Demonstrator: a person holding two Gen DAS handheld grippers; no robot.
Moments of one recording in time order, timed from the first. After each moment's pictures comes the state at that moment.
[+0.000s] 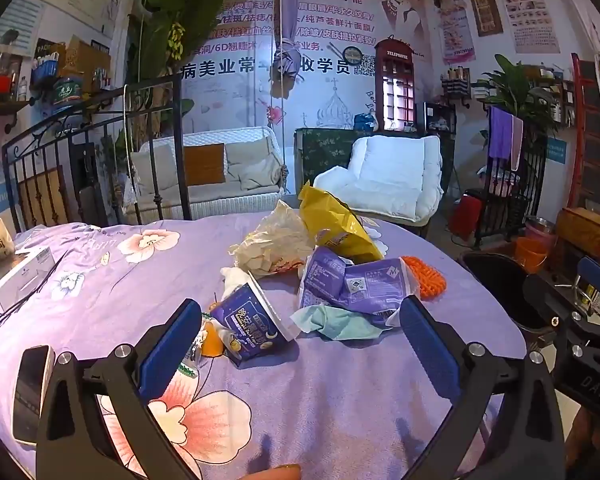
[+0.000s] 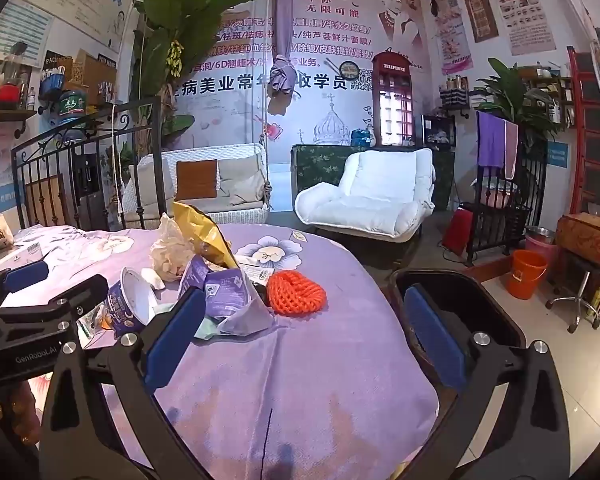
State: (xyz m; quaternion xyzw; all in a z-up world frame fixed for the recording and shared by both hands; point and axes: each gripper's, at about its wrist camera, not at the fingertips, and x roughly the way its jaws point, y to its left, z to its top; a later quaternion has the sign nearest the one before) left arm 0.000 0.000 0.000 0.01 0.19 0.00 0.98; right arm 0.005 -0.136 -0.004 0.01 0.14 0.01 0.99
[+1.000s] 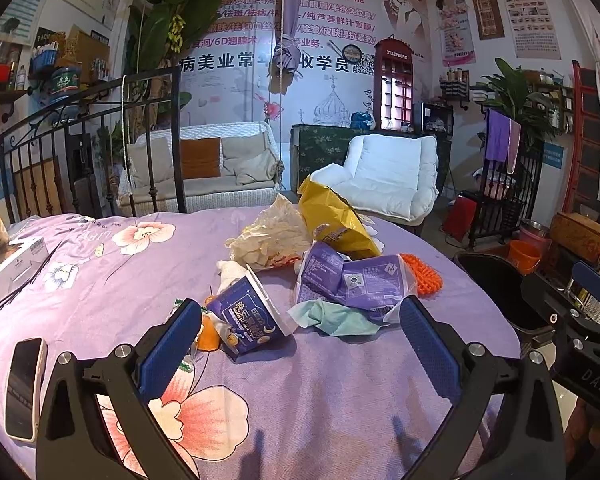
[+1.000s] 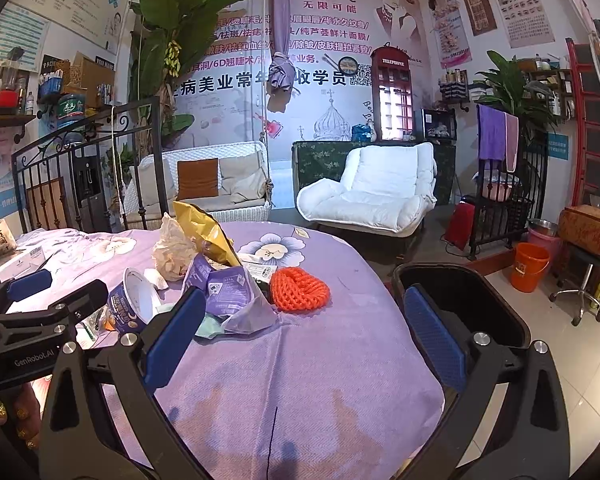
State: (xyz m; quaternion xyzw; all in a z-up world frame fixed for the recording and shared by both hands) left arm -0.001 0.009 0.000 0.00 0.20 -0.01 0.98; right arm 0.007 -0.136 -0.009 0.03 0.15 0.01 0.99
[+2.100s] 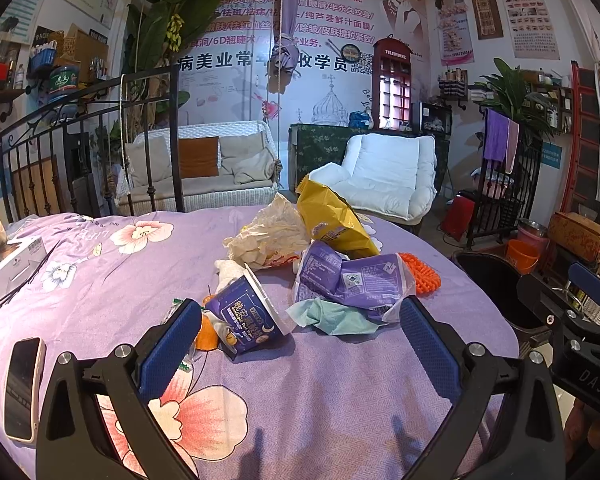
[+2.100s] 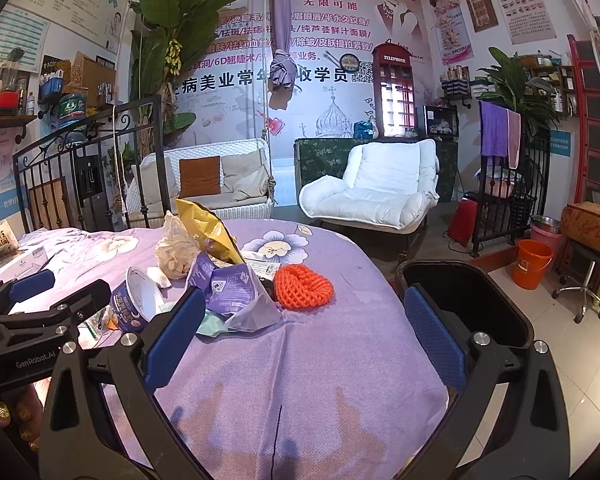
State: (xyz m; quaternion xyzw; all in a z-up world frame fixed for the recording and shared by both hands) left arm -0.001 0.009 -0.001 0.00 0.20 -0.02 0.98; right arm 0.011 -0.134 -0.011 0.03 0.15 0.02 0.99
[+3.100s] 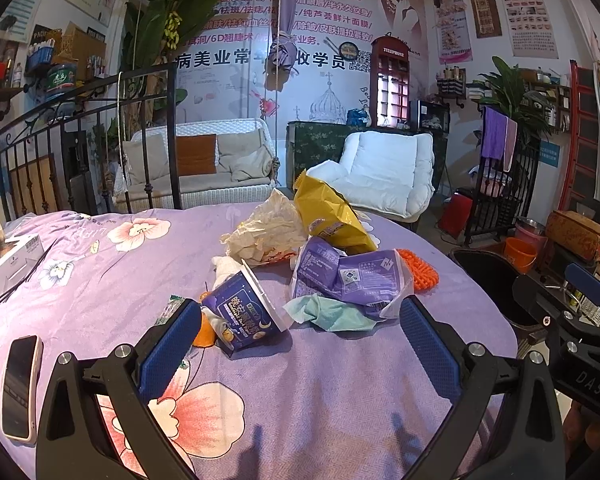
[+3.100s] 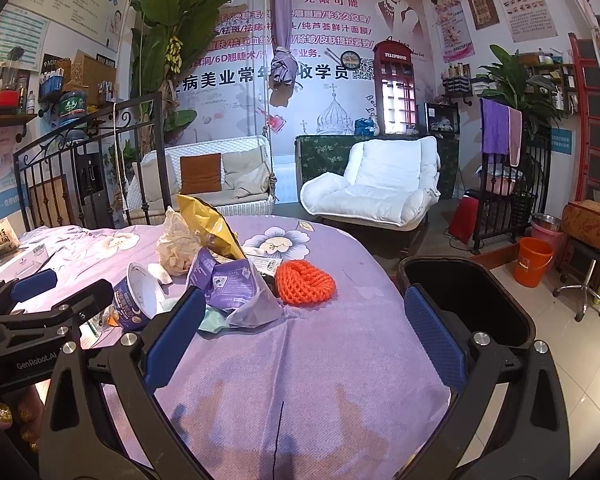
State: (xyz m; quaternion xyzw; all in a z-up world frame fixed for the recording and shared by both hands) left arm -0.001 0.006 -0.002 0.00 0.20 -0.02 0.98; right arm 0.009 -0.135 -0.011 0.03 0.16 0.02 0.99
